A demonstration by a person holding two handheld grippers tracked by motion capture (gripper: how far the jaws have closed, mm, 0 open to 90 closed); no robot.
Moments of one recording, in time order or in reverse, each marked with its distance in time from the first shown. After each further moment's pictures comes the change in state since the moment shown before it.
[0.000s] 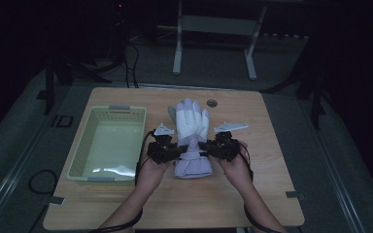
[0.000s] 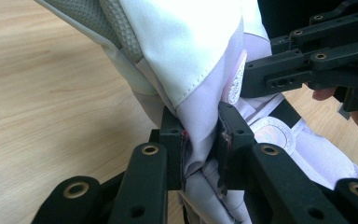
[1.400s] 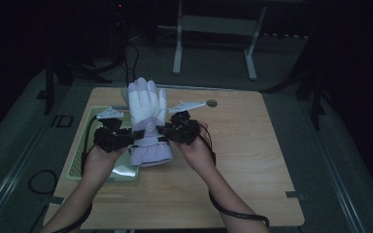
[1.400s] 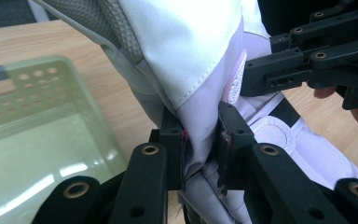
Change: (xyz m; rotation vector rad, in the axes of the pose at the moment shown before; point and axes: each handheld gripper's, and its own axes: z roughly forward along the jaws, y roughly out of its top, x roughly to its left) left arm 0.048 0.023 -0.129 -0.025 0.131 0.000; right arm 0.095 0.094 0.035 -0.044 0.094 -0.094
